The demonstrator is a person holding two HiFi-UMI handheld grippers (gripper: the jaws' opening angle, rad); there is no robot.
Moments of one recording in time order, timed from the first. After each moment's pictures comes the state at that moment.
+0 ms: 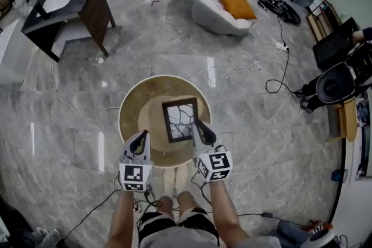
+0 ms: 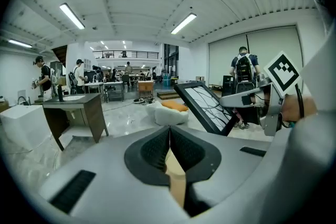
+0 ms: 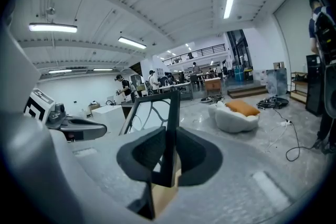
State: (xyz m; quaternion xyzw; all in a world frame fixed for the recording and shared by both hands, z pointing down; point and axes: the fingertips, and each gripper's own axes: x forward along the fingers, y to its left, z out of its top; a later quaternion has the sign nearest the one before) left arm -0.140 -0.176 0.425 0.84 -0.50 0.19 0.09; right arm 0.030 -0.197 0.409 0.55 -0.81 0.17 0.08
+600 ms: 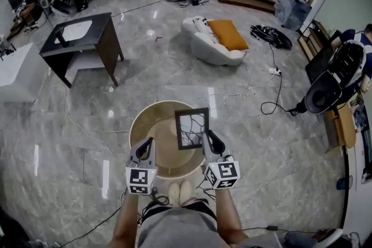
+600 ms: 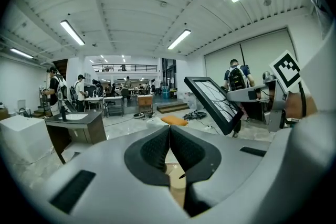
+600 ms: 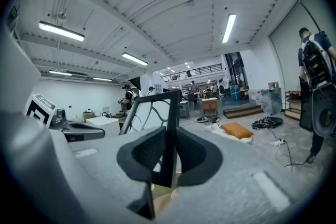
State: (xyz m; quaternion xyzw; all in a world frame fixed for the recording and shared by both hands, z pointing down) left arm -0.139 -0.099 0.283 0.85 -0.50 0.14 0.03; right arm 0.055 -0.102 0.246 0.58 -0.81 0.09 0.02
